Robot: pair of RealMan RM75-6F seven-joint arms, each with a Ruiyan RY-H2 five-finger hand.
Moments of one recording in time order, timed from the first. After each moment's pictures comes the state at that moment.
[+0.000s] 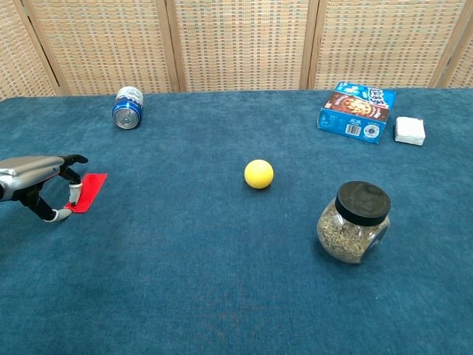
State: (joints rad) left arm -0.60 -1.62 -0.13 -1.11 1.10 0.84 0.22; right arm 0.08 -1.04 0.07 -1.61 -1.44 1.43 0.03
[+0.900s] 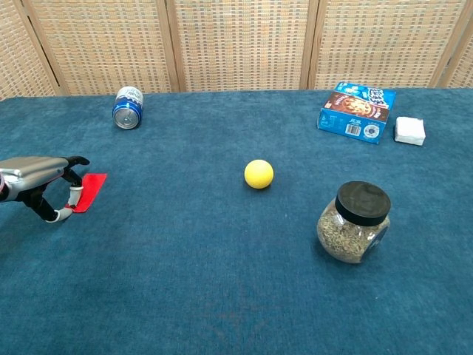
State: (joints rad) left arm -0.62 -1.61 -0.13 -1.17 1.00 0.85 0.37; right arm 0.08 -1.04 0.07 -1.61 -1.44 1.42 0.03
